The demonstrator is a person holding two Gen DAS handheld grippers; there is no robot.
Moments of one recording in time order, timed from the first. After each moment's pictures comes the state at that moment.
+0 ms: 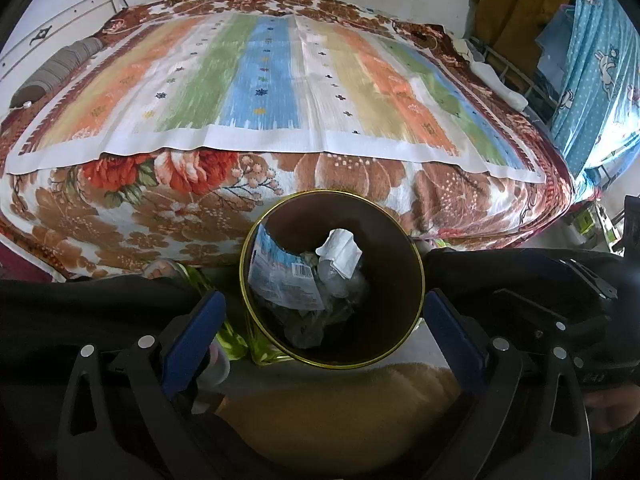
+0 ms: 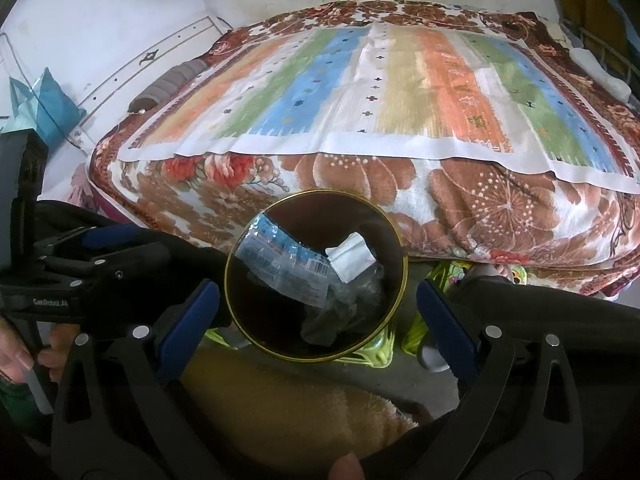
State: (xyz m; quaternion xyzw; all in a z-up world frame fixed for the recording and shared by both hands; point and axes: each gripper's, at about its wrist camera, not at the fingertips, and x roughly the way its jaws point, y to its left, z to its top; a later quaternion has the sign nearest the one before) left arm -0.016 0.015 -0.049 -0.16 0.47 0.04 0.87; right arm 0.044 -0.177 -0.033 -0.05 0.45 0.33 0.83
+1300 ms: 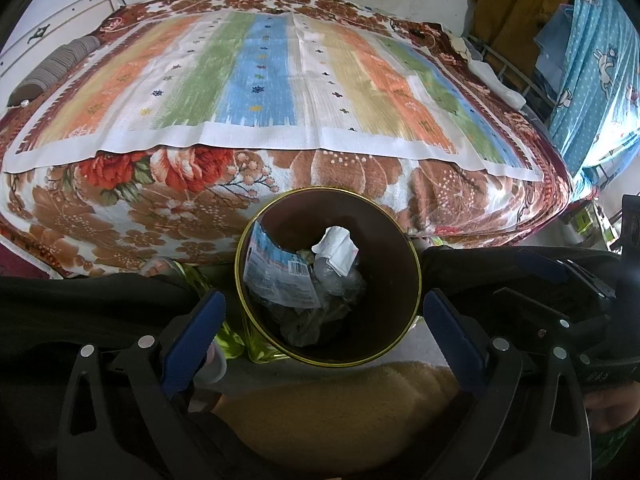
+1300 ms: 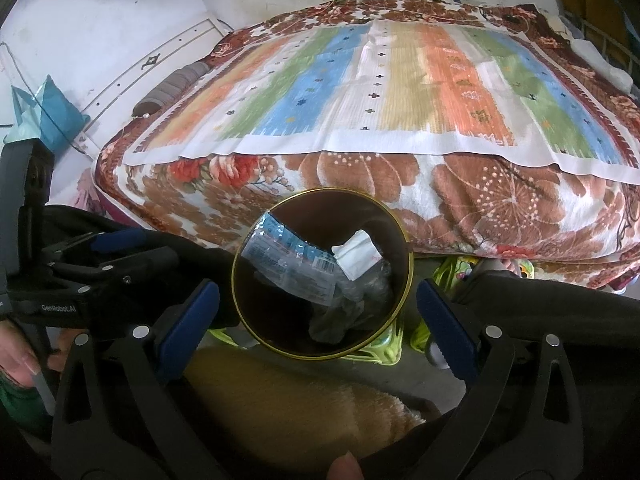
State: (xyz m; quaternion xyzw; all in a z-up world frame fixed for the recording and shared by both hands) left arm -0.016 0.014 -0.051 -0.16 0.47 0.04 0.87; right arm 0.041 -0.175 -0.033 -0.04 0.46 0.33 0.83
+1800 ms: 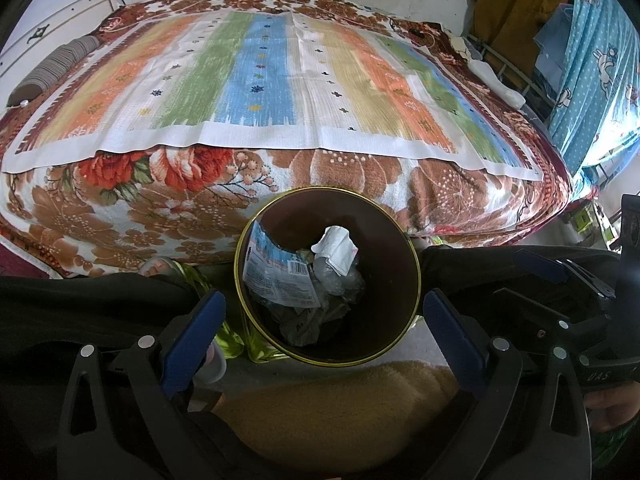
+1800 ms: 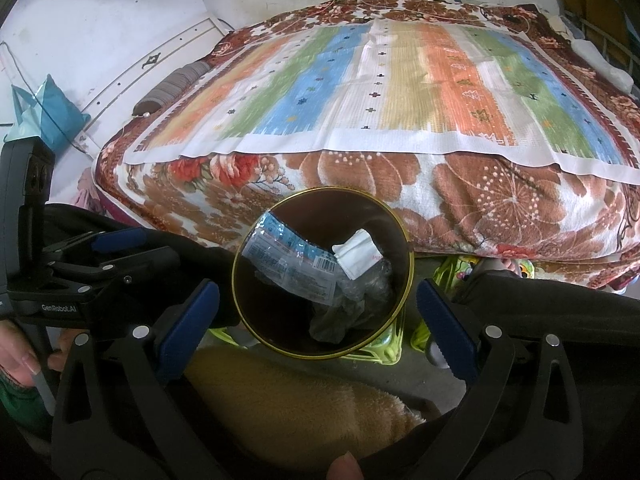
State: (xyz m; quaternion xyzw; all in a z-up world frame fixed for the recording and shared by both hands) left arm -0.016 0.014 -0.051 -0.16 0.47 0.04 0.87; right arm 0.041 -0.175 -0.033 -0.04 0.46 0.33 0.82
